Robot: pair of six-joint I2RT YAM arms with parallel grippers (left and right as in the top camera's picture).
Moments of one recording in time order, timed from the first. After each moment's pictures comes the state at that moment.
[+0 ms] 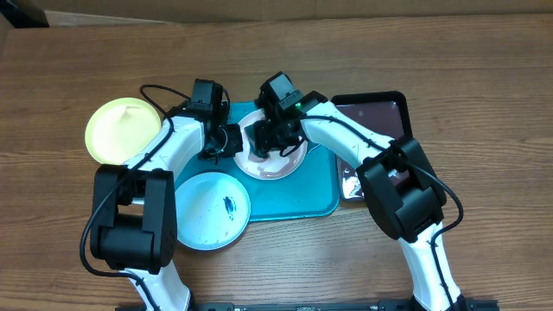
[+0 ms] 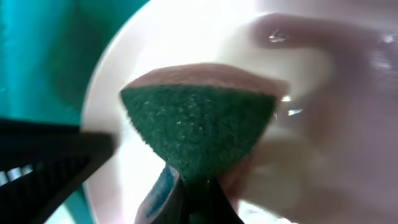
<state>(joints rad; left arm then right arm) -0.15 1.92 1.22 -0.63 0.17 -0.31 0.60 2.29 1.73 -0.66 -0.36 0.39</state>
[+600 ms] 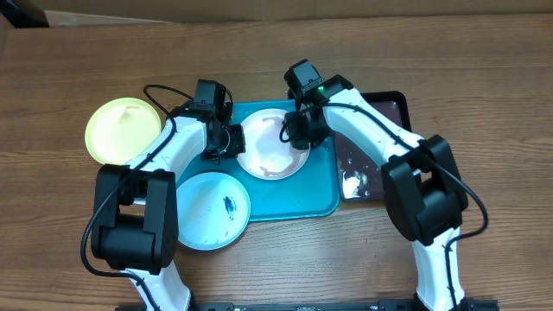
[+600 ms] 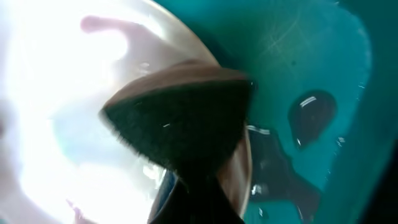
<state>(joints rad) -0.16 1.92 1.22 -0.63 0.18 -0.31 0.52 2.18 1.74 -0.90 -0.12 0.32</state>
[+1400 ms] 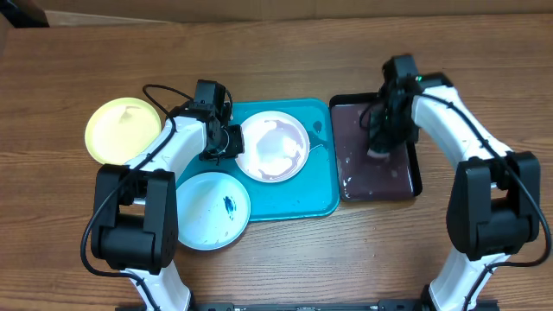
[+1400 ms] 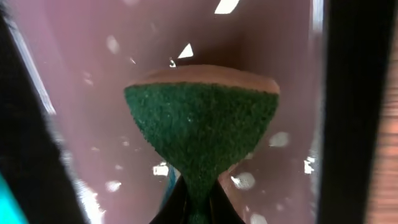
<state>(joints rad) -0.16 1.92 1.22 -0.64 0.16 -0.31 0.16 1.97 1.44 -0.95 -0.05 0.24</state>
